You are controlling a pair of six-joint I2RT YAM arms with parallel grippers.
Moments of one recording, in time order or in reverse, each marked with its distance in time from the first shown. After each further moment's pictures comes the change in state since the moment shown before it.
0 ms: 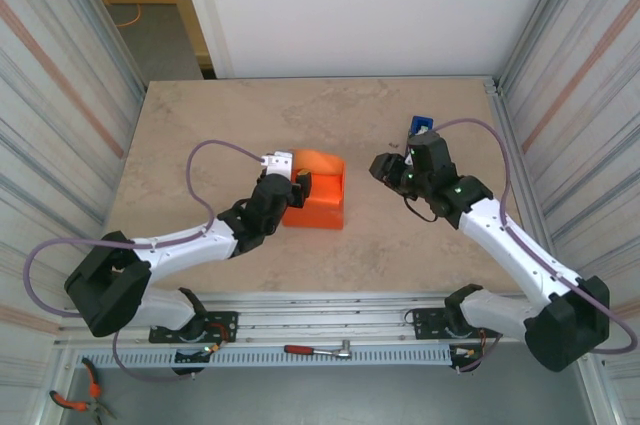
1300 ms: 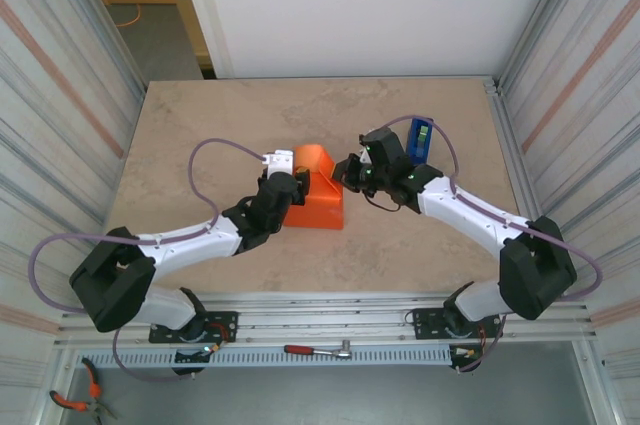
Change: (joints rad) left arm -0.011 0.035 0.042 -0.043 -0.068 -0.037; right arm 0.159 0.294 0.086 0.221 -0.136 0.071
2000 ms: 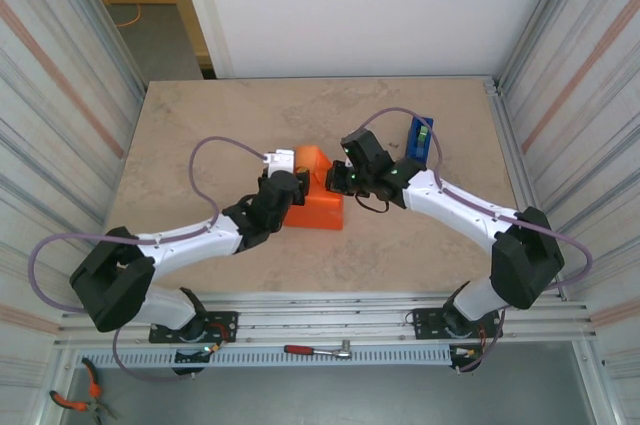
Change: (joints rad) left arm 0.000 -0.002 0.026 -0.060 0.001 0.006; right arm 0.106 0.080 0.138 -0.208 0.175 -0.181
